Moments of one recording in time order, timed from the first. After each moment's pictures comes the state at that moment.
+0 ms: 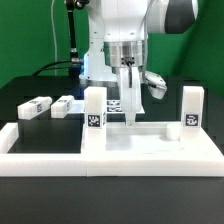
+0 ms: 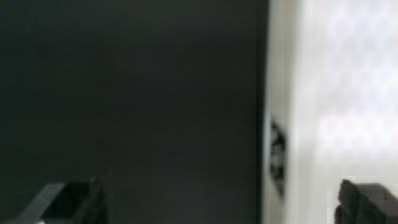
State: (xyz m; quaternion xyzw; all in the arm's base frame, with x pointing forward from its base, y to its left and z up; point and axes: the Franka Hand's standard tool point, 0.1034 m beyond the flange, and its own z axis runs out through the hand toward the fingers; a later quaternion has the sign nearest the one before) arm 0.515 0.015 0.024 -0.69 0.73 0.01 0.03
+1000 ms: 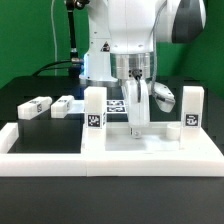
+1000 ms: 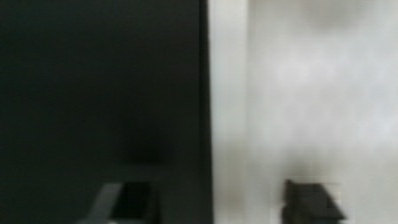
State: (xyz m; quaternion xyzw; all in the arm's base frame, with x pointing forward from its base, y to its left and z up) arm 0.532 0.024 0.007 -0.69 0.72 0.02 0.02
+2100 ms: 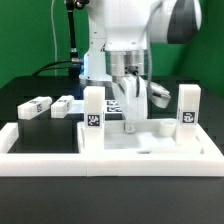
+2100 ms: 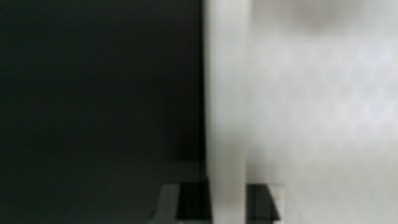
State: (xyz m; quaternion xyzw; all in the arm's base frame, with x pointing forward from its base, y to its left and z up) arm 0.517 0.007 0.009 -0.73 0.68 -0.01 0.03
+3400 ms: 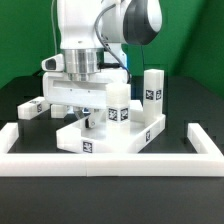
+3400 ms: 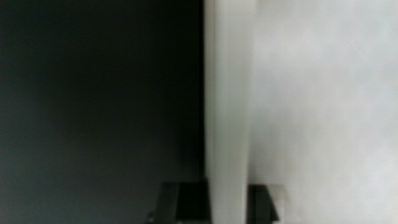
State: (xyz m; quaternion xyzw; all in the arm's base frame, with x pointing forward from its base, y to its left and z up) arm 0.490 -0.075 0.006 -0.96 0.27 -0.03 0.02
